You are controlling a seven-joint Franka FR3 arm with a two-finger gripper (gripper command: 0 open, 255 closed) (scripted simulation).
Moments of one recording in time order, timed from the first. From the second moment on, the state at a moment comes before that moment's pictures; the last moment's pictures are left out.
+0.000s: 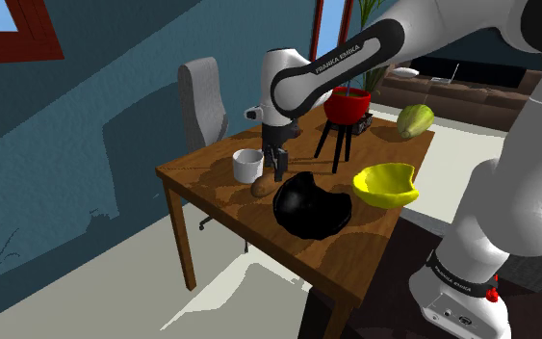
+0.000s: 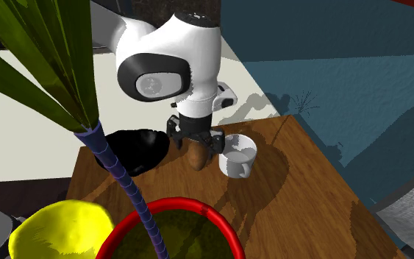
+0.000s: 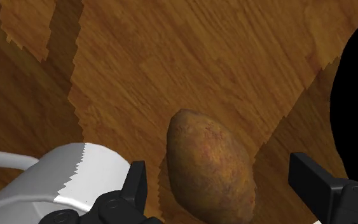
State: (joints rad) arm 0.27 0.02 0.03 -2.19 0.06 2.18 -0.87
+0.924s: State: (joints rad) arm 0.27 0.07 0.03 -2.22 0.06 2.27 -0.88
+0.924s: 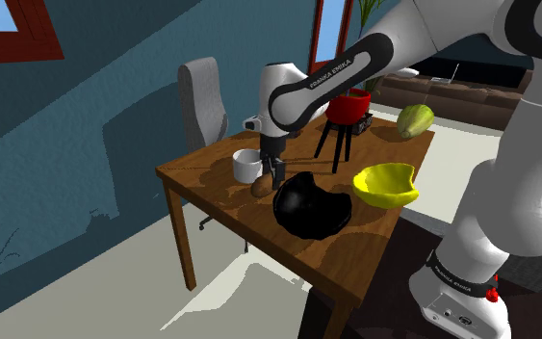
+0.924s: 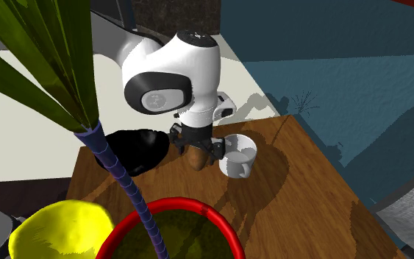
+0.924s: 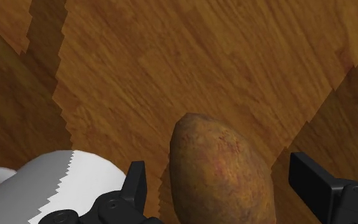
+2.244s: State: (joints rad) arm 0.27 0.01 0.03 -2.17 0.06 2.15 -0.87
